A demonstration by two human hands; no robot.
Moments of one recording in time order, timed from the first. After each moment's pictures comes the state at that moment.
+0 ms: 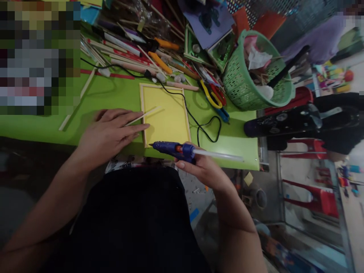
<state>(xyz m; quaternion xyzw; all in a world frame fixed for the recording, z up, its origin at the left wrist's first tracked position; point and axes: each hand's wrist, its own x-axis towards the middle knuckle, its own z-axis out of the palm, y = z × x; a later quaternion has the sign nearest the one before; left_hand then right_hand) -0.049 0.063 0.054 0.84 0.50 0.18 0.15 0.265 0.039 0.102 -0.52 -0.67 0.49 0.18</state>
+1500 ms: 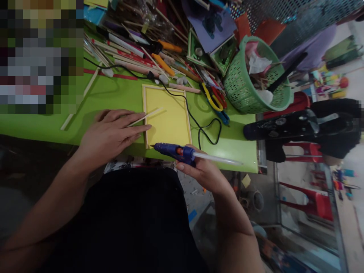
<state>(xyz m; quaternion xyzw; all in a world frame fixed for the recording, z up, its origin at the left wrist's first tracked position) -0.049 0.064 0.045 0.84 0.49 0.21 0.10 0.263 0.036 0.105 -0.55 -0.69 0.45 0.13</state>
